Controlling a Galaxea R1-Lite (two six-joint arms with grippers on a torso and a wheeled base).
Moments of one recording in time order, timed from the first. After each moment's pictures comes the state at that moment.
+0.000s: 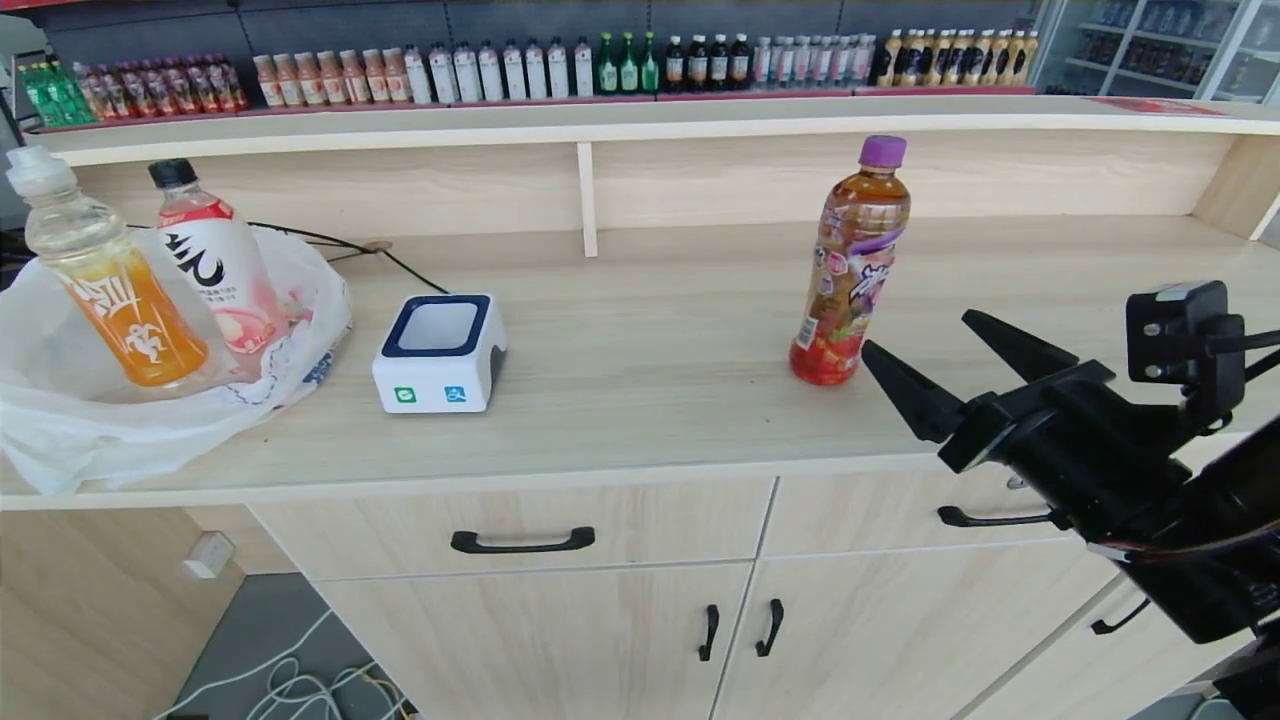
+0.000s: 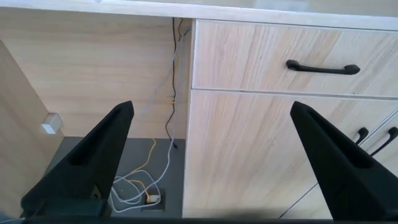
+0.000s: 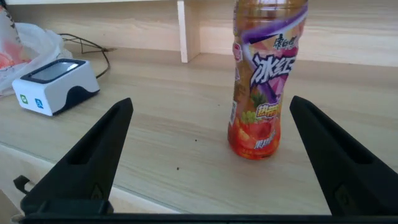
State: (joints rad) left arm 0.00 0.00 0.00 0.00 0.00 0.00; right arm 0.44 1.65 -0.37 -1.57 -0.01 -0.04
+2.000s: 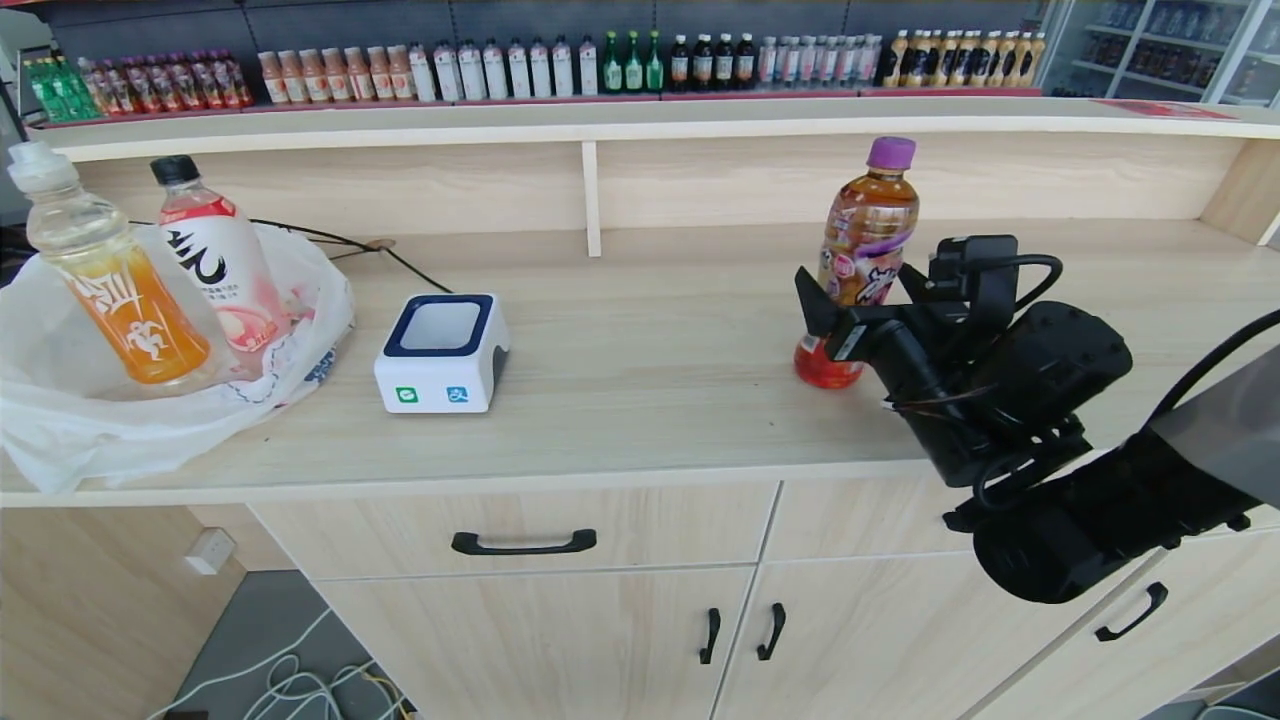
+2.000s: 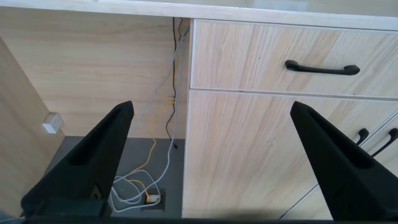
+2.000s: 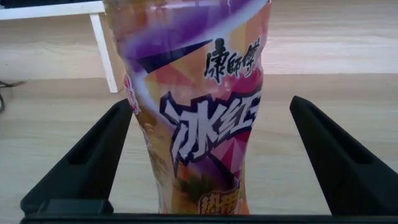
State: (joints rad) left arm 0.00 0.00 0.00 0.00 0.00 0.00; right arm 0.41 2.04 -0.88 -1.57 -0.21 -0.06
